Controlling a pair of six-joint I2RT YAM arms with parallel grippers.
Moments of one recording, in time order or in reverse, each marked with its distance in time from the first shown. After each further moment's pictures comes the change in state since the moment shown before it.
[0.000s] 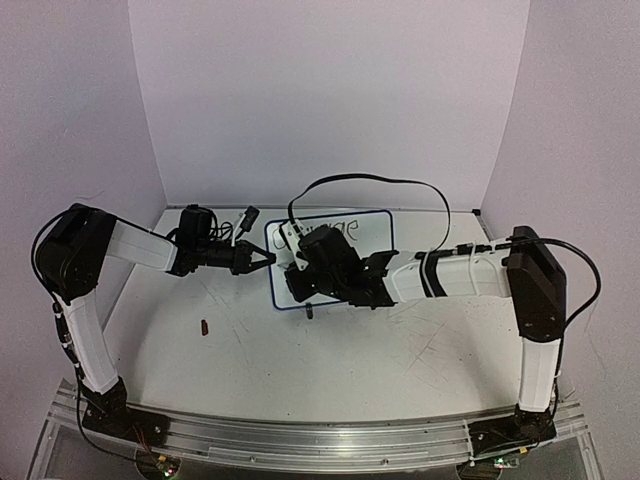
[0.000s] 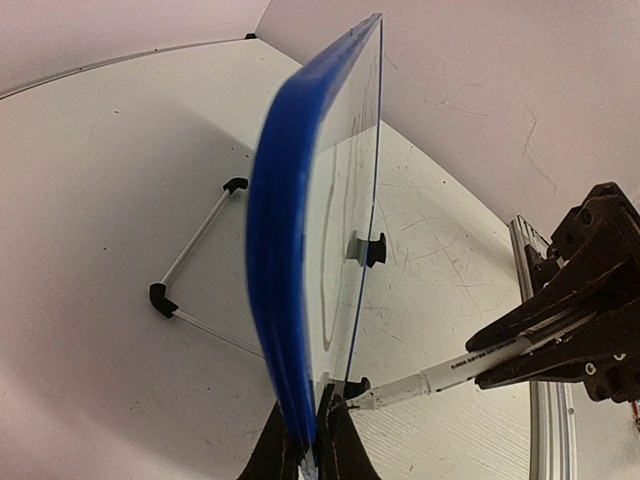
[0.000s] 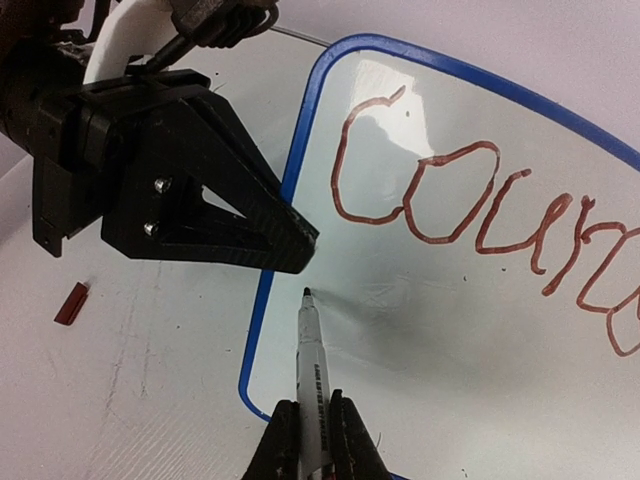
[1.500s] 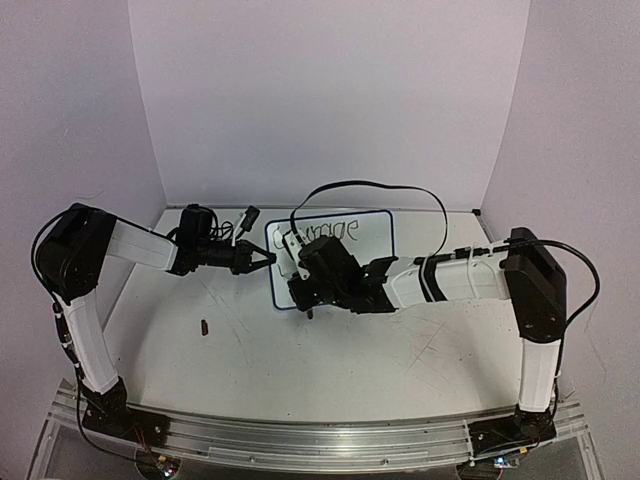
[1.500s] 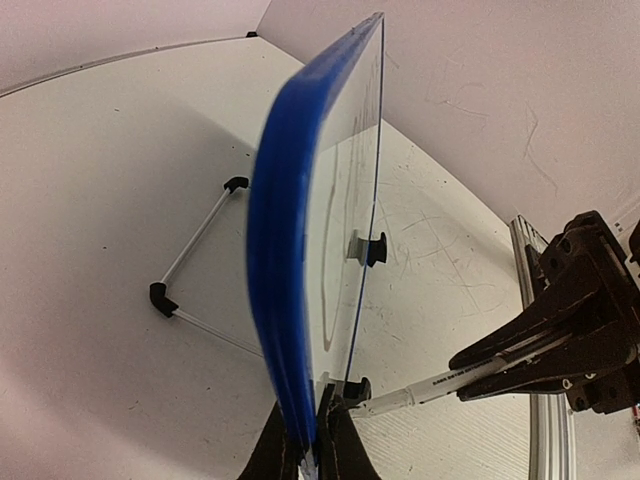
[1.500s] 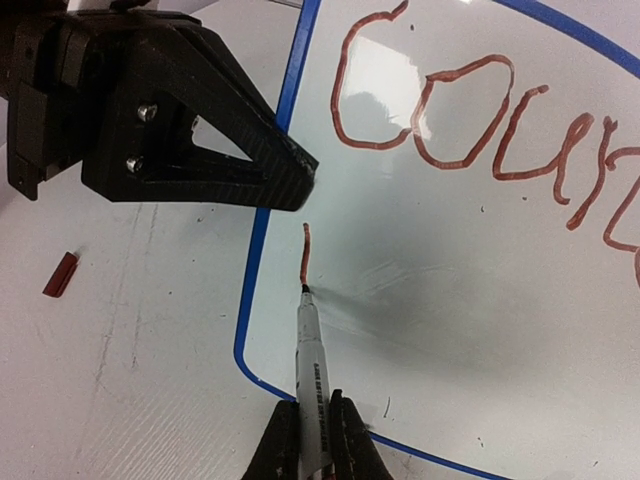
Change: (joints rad) left arm -0.002 0.000 0.006 -0.012 -0.003 0.001; right arm 0.003 0.002 -0.038 -0.023 0.007 0.044
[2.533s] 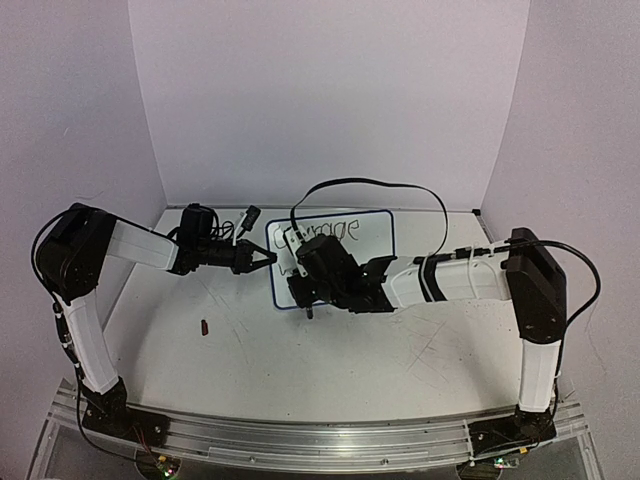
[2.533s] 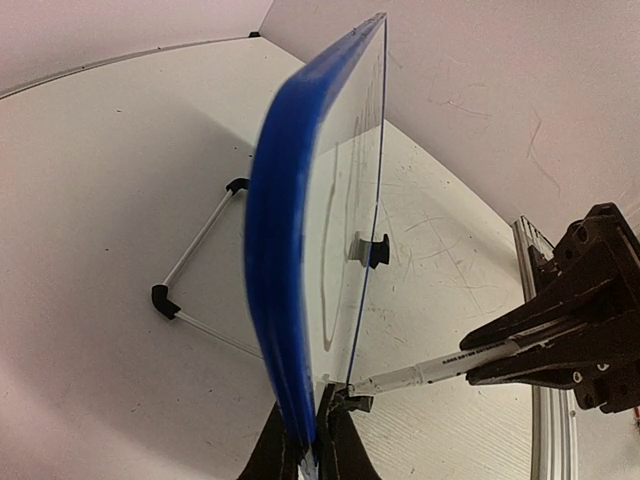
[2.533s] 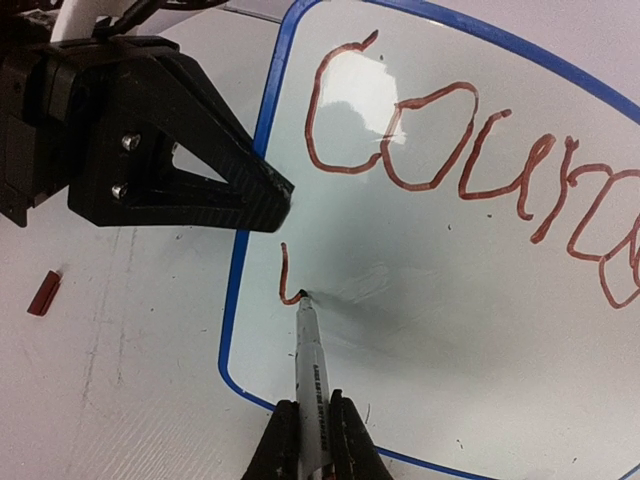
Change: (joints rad) left arm -0.004 0.000 0.006 -0.006 -0.012 0.000; right arm 0.009 0.000 0.018 -0.008 0.082 -0.001
